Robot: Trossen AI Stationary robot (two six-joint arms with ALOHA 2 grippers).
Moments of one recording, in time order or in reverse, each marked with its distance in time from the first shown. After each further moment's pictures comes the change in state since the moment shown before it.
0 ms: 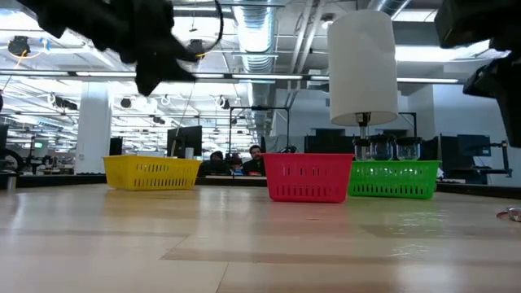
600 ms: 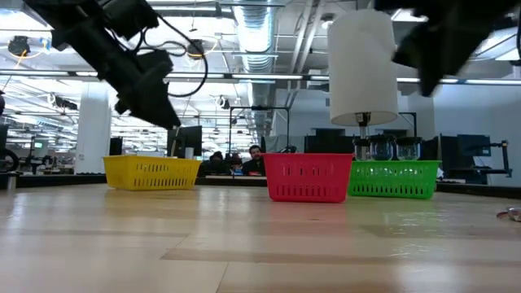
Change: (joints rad) left arm 0.295 0.000 0.000 -0.311 -0.203 0.075; right arm -0.222 -0.002 0.202 -0.132 -0.099 -0.390
